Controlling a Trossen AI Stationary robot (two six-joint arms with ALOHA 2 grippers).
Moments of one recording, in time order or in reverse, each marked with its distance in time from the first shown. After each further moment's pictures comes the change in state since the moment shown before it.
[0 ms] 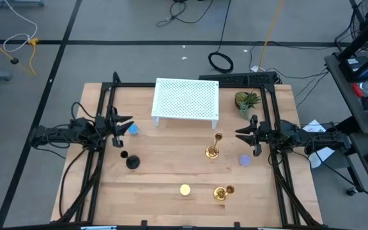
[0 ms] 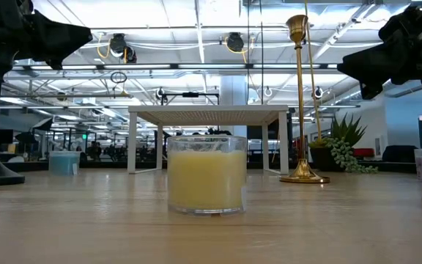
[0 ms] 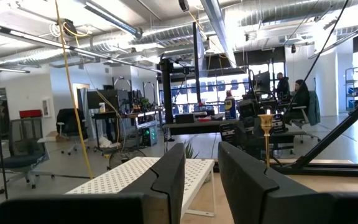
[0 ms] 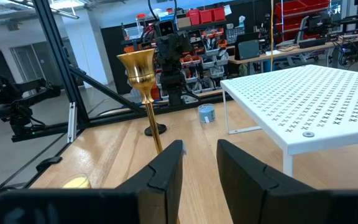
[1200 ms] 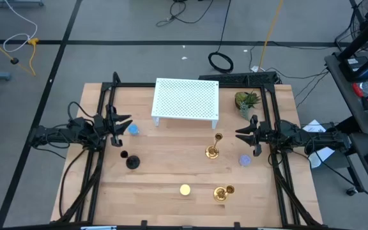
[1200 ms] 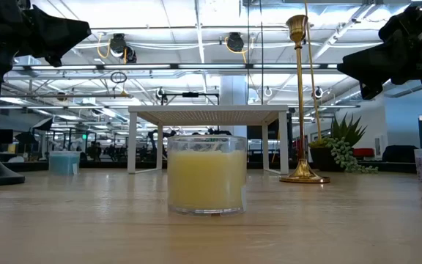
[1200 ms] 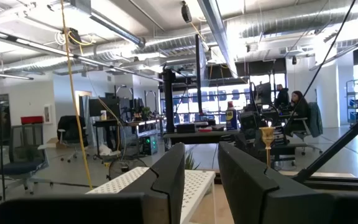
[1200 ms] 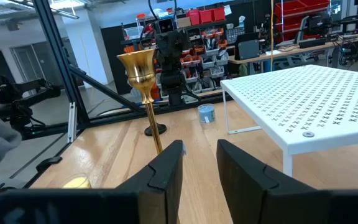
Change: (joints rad) left arm 0.000 0.000 0.000 0.048 -0.003 0.000; right arm 0.000 0.000 0.000 0.000 0.000 0.000
